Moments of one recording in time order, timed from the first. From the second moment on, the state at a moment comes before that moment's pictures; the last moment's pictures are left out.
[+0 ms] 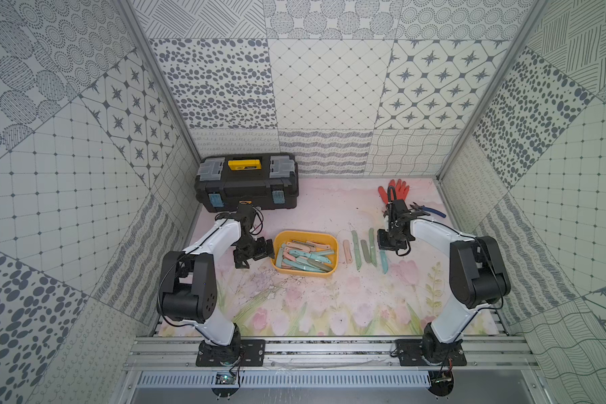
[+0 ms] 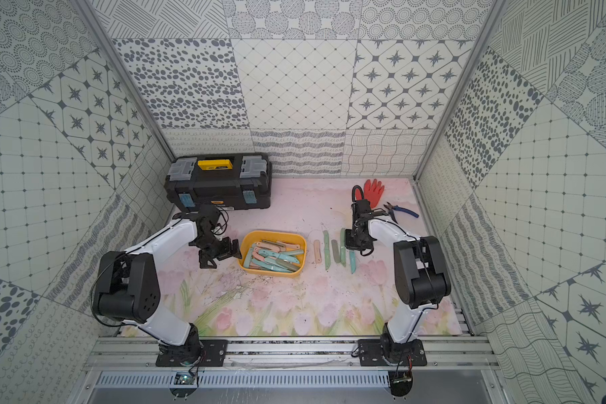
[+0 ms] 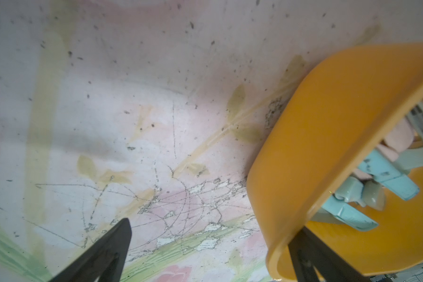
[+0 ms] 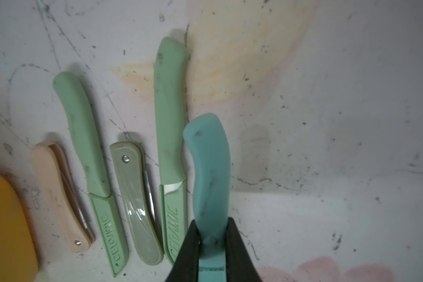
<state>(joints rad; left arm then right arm) -0.12 1.62 1.09 -0.99 0.22 -0.37 0.21 1.77 1.14 -0.70 -0.10 0.26</state>
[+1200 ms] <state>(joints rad) -0.12 1.62 1.09 -0.99 0.22 -0.37 0.21 1.77 1.18 -0.72 -0.10 0.26</state>
